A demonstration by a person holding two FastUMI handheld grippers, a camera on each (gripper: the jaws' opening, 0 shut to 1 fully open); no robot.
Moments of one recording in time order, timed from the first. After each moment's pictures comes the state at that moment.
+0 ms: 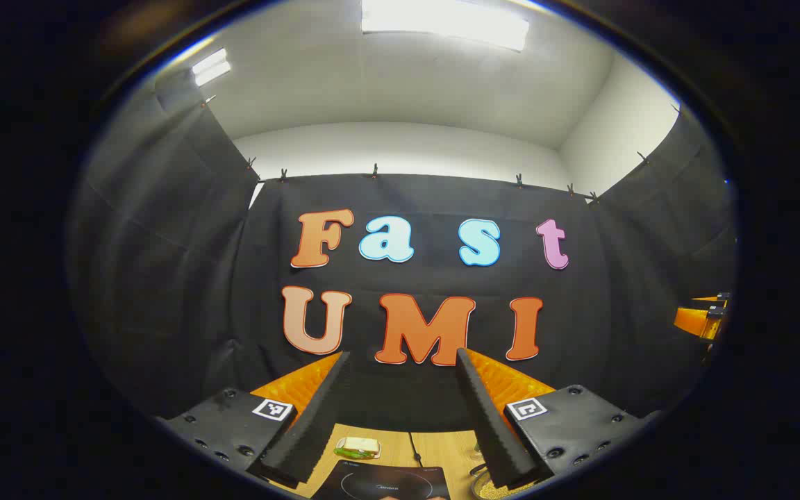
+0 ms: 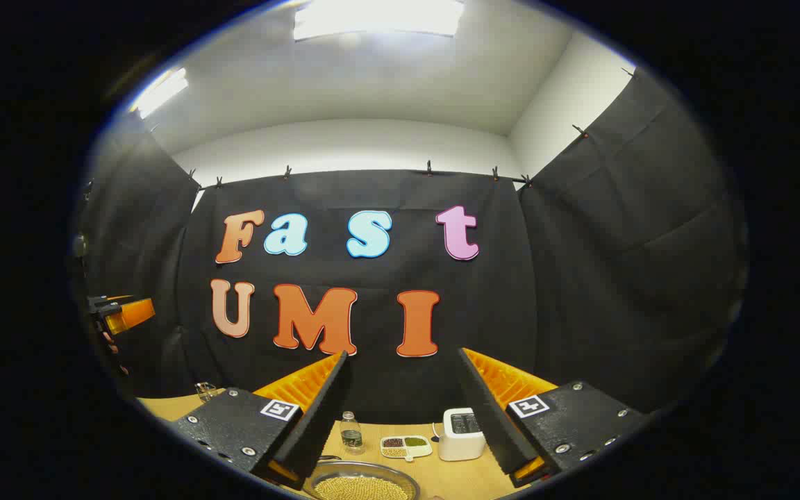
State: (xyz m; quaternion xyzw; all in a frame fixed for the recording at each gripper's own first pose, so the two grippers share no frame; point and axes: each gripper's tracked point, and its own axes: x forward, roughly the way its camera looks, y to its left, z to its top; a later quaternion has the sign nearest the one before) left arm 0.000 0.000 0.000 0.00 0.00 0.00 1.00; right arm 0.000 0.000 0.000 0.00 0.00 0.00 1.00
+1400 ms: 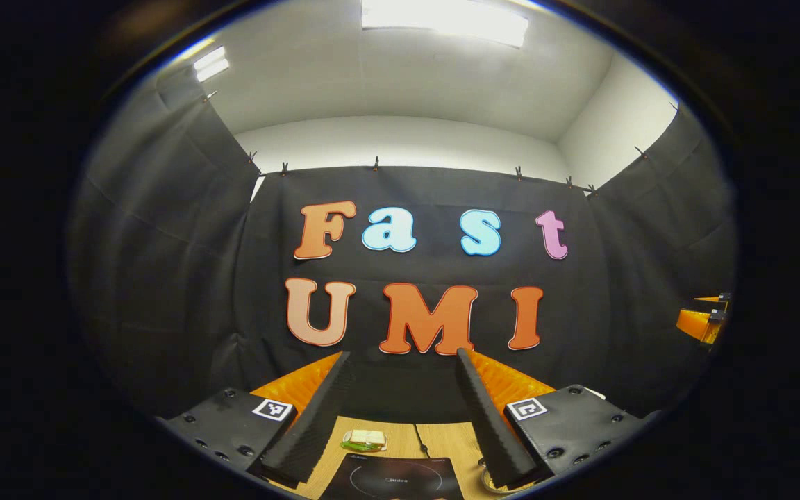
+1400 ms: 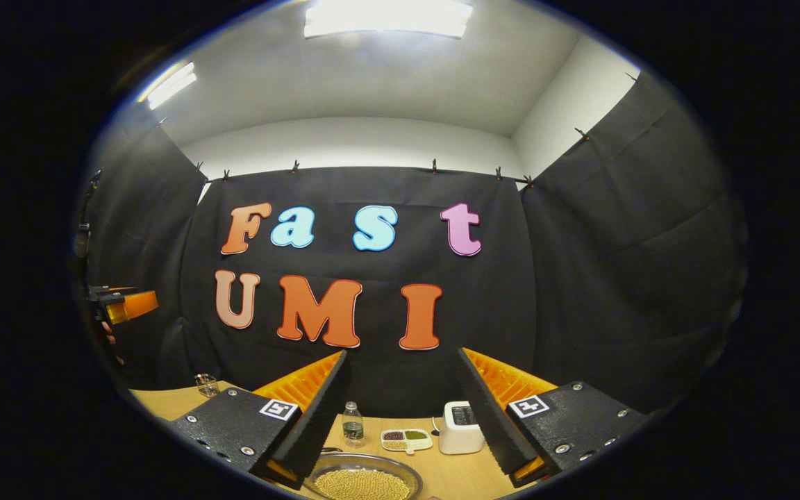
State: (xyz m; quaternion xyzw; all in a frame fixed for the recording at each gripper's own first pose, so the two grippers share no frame) left arm -0.017 0.019 -0.020 0.01 0.02 0.00 1.00; right arm -0.032 0.014 -0.023 0.00 0.02 0.00 1.00
